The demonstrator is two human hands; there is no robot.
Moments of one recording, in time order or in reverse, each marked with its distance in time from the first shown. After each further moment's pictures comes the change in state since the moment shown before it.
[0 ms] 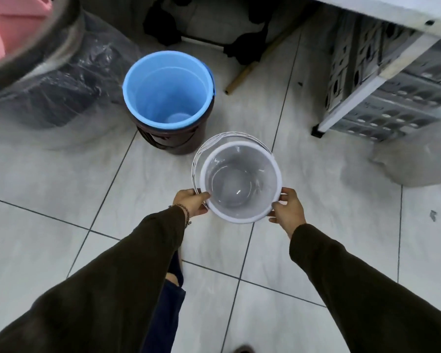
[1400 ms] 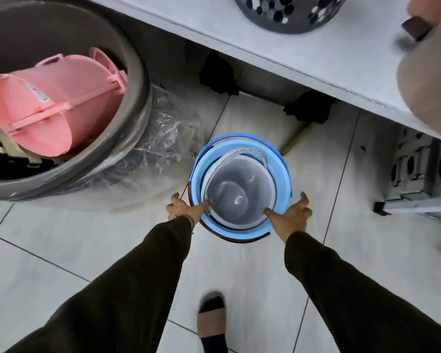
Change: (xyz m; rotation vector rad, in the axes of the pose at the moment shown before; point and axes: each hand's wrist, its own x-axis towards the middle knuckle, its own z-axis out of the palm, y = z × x) left_hand 0.153 0.240 -0.164 0.298 0.345 -0.070; right_hand 0.132 -0.242 0.230 -0.304 0.102 0.061
